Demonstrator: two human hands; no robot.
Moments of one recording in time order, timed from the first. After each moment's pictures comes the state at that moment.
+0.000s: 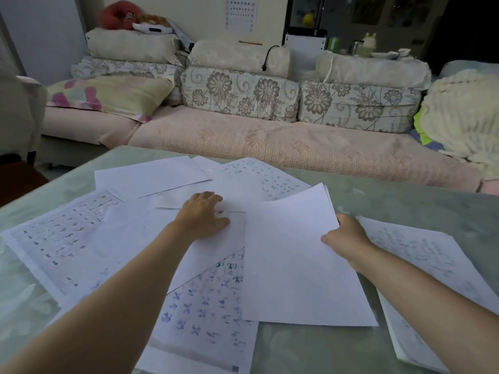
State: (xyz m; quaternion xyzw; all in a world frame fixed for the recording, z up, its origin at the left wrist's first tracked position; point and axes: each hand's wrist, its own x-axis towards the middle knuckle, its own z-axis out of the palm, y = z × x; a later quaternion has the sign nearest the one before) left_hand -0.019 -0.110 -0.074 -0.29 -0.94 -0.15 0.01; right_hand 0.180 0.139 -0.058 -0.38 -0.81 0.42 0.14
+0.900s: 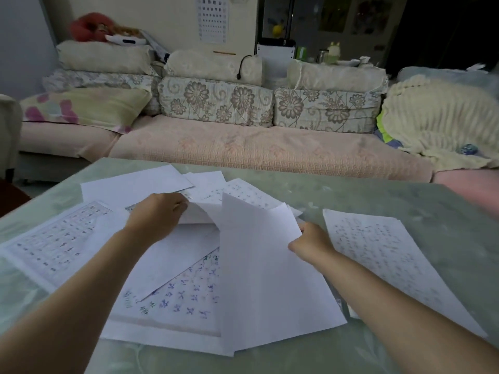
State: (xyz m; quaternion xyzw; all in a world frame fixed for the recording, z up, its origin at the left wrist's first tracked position) left_hand 0.036 -0.169 -0.018 -0.30 -0.92 -0.22 0.14; right_hand 0.215 0.108 -0.059 -0.37 -0.85 0.36 0.07
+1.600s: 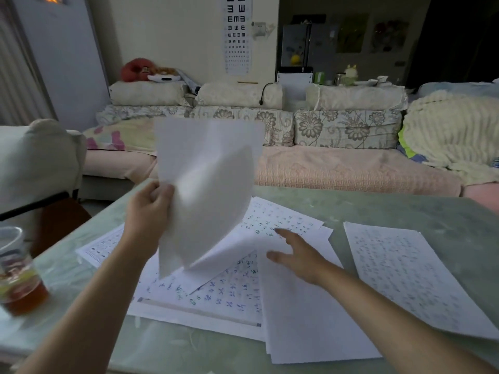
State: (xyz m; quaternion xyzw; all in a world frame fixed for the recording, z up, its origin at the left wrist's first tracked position) left_hand 0.112 -0.252 0.064 -0.15 -0.72 -0.67 0.12; right_hand 0.241 0.021 -0.022 -0.13 -0.90 0.42 0.03
